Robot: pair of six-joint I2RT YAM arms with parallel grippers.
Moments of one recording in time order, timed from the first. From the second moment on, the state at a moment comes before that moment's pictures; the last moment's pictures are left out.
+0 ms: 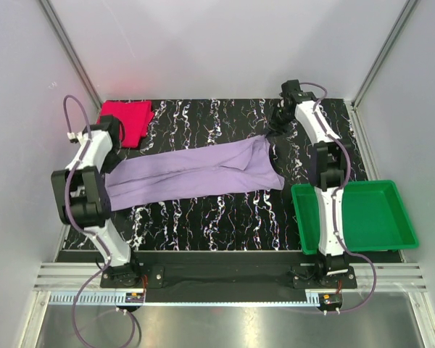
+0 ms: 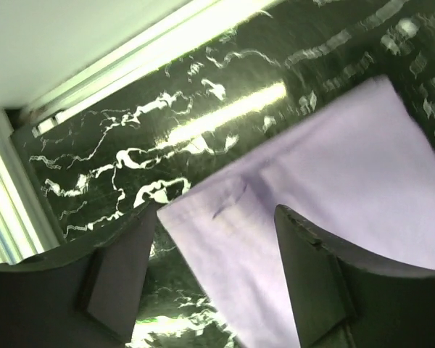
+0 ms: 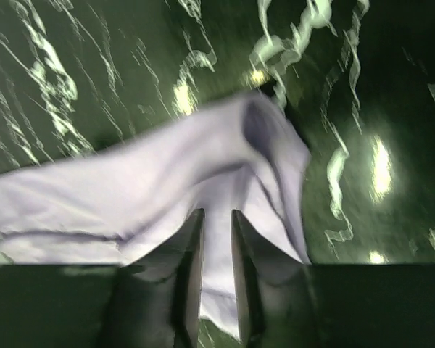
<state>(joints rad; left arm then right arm) 0.16 1.84 1.46 -1.08 -0.68 -0.89 0.16 2.41 2.25 -0.95 -0.30 0.50</state>
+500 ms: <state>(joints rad) 0.12 1.34 0.99 -0.72 -0.03 -0.54 0.18 2.17 1.95 -0.96 -0.42 0.51</state>
